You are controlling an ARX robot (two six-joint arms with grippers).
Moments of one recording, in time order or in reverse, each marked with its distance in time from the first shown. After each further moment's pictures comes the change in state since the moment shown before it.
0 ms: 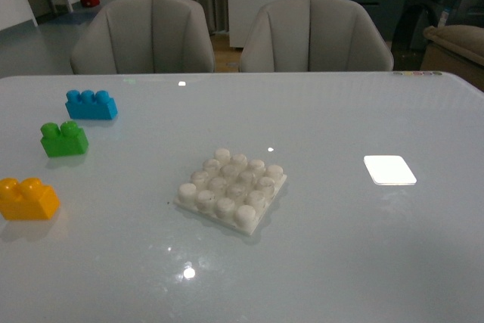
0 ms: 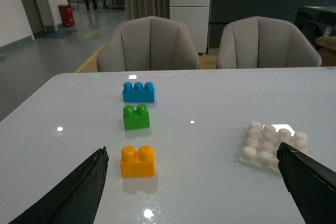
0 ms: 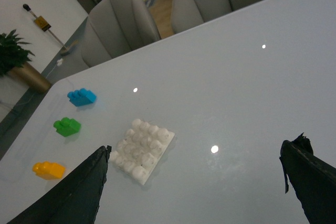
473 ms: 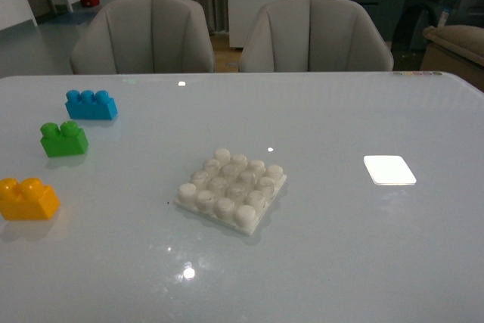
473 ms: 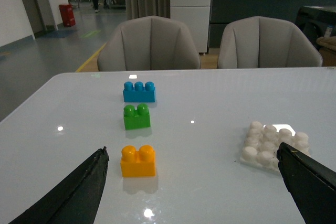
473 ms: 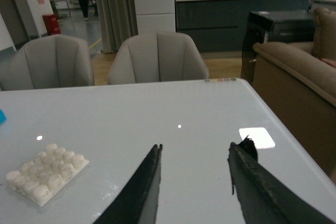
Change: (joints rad) left arm 0.000 0.000 0.000 0.000 0.000 0.000; right arm -0.110 -0.763 -0.233 -0.287 0.170 -0.331
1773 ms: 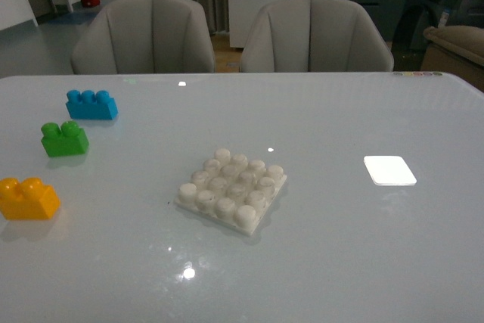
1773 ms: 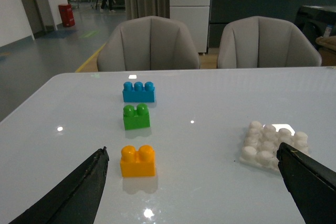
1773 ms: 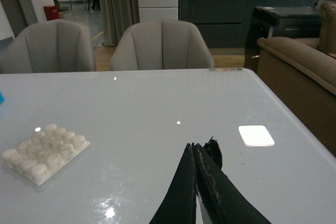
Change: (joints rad) left arm 0.000 0.000 0.000 0.000 0.000 0.000; right arm 0.216 -0.147 -0.165 0.019 0.214 -0.030
